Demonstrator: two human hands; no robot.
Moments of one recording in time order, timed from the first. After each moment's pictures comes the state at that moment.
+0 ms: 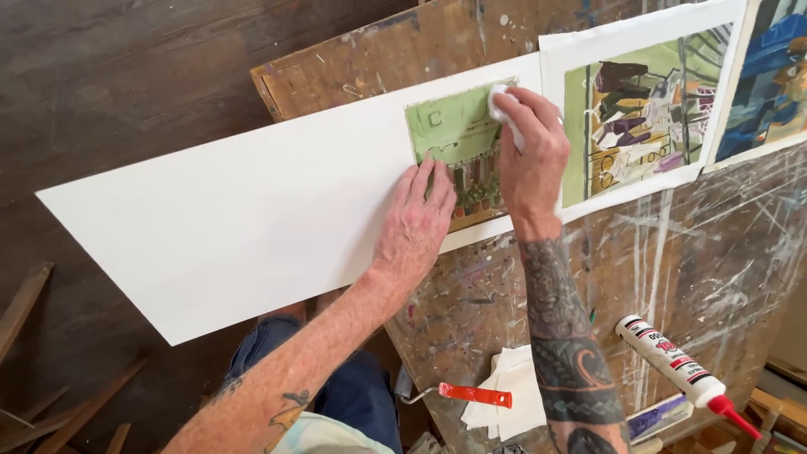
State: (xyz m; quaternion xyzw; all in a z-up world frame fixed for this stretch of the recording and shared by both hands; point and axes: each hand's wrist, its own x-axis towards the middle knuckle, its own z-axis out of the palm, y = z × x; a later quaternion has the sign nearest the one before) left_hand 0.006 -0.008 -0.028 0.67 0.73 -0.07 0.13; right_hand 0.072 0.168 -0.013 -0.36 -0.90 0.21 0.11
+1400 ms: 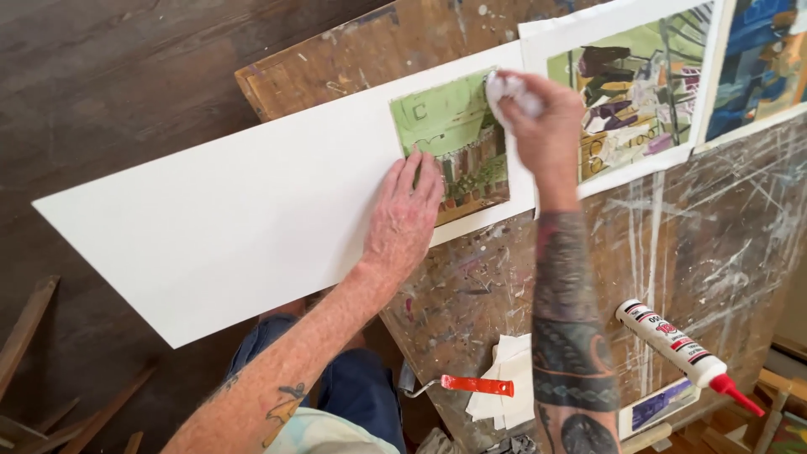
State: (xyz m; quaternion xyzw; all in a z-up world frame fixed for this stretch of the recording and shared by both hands) left_hand 0.001 -0.010 -0.020 0.64 0.74 0.03 0.18; right_hand 0.092 0.203 -0.018 -0.45 -0.82 0.31 0.14
